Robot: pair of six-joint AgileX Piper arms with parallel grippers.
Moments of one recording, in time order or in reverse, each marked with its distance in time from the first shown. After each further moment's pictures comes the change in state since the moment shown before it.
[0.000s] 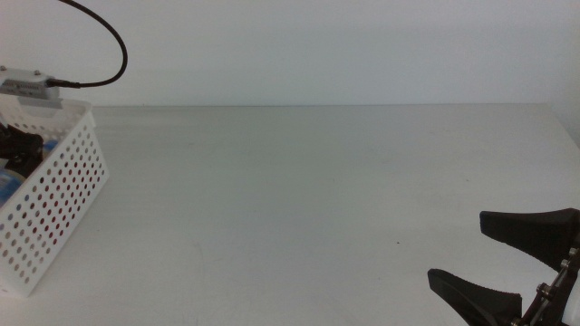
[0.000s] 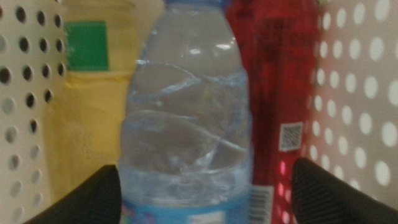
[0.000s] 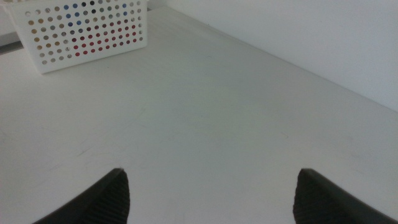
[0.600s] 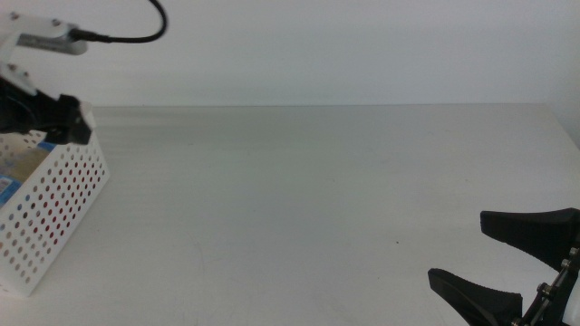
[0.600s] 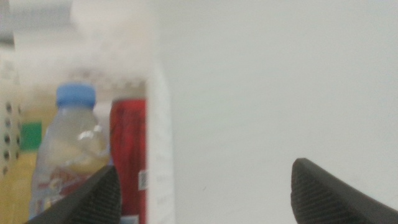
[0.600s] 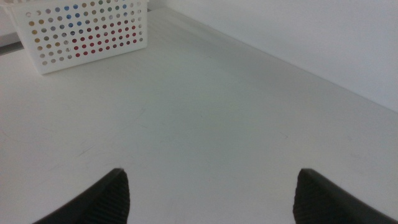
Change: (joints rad) left arm -0.154 -0.378 0.276 -0.161 -0.238 -0.007; right arm 0.000 0.000 0.000 0.000 0.000 0.000
